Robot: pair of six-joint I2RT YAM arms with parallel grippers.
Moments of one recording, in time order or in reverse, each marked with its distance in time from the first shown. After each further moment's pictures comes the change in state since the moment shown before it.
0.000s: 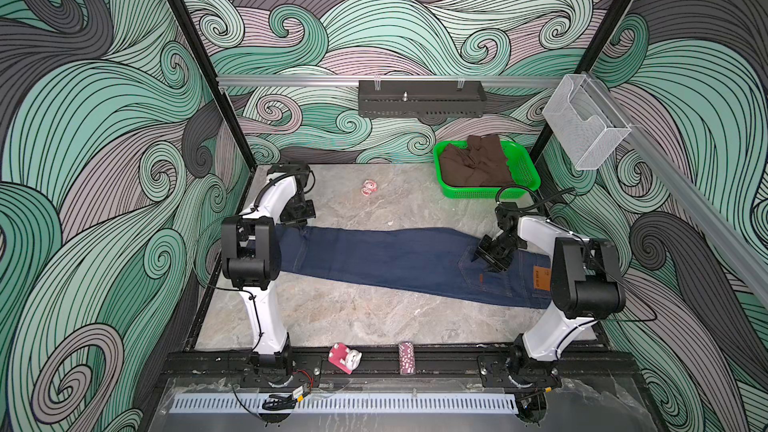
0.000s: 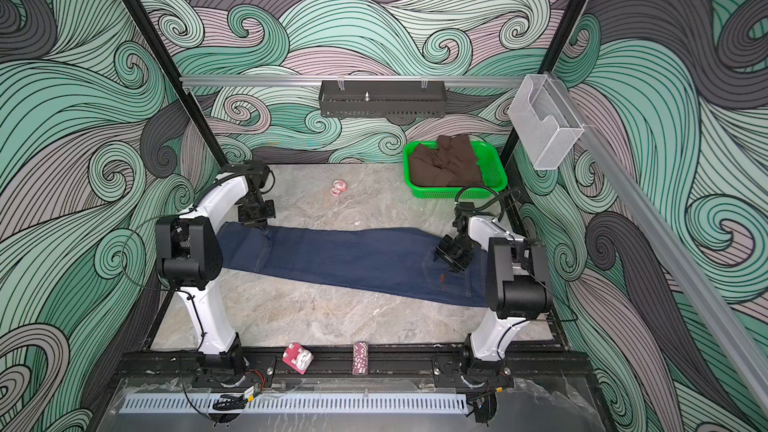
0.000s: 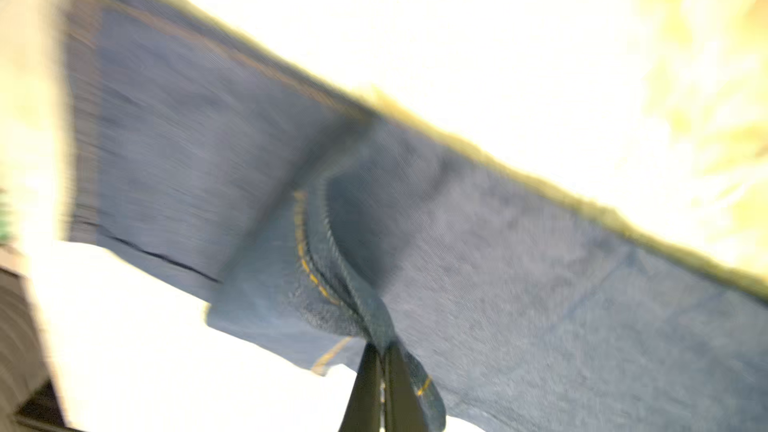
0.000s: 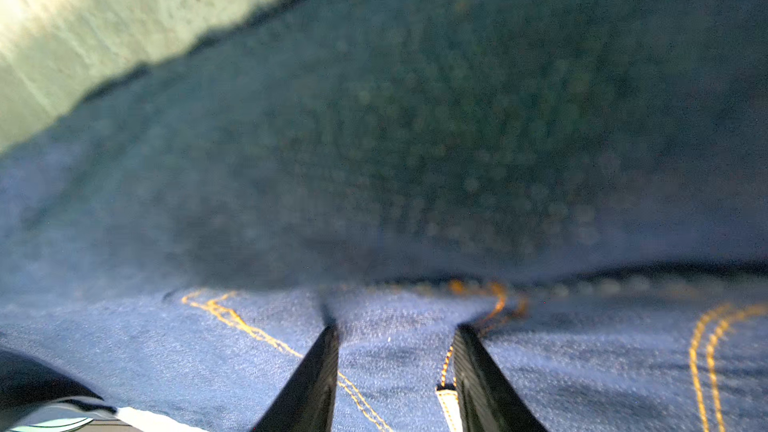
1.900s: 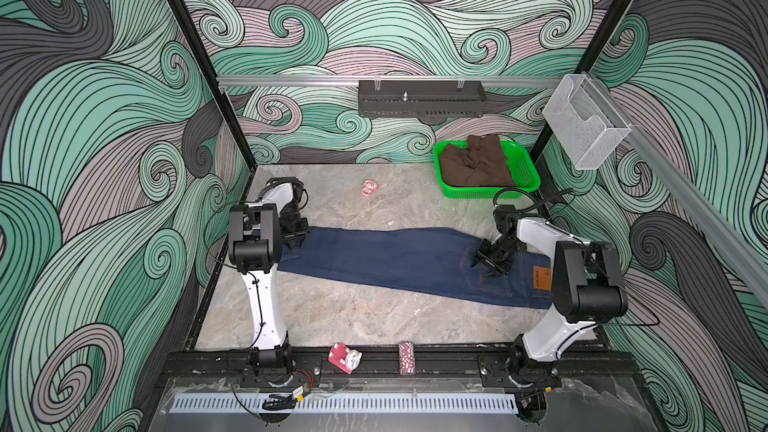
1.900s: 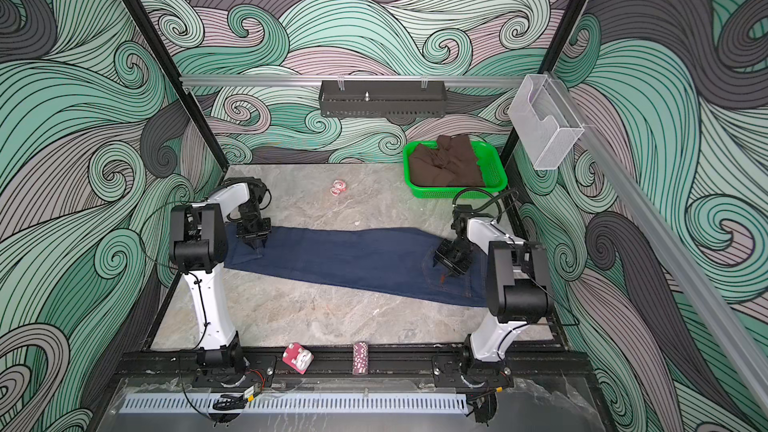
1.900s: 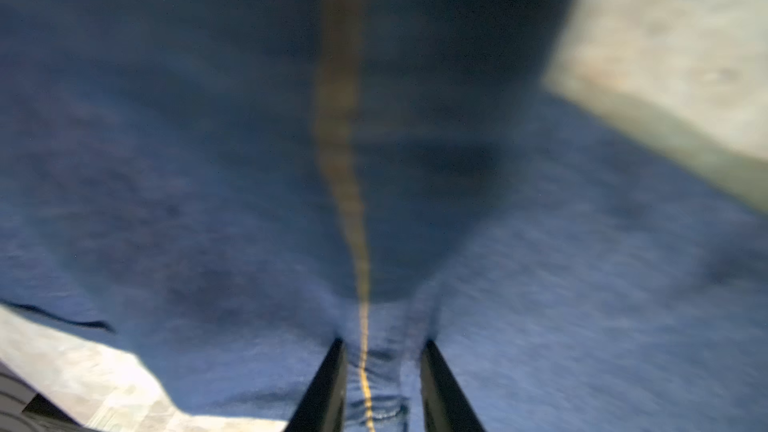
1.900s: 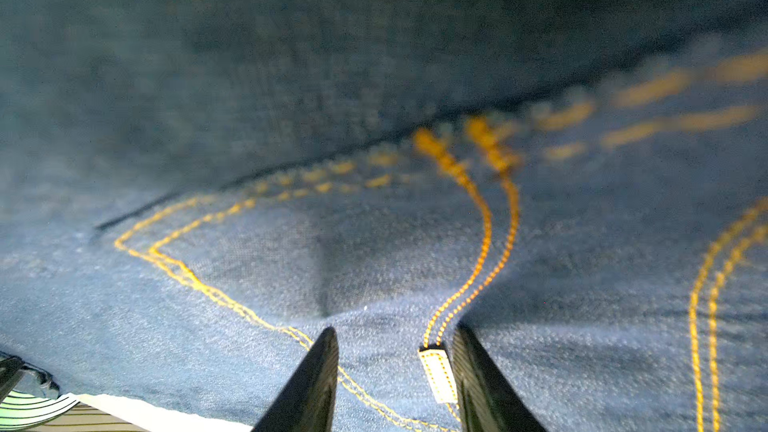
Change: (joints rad) left arm 0.075 0.183 -0.092 -0.008 0.031 0.080; right arm 0.021 -0.030 -0.023 -0.049 0.008 -0.011
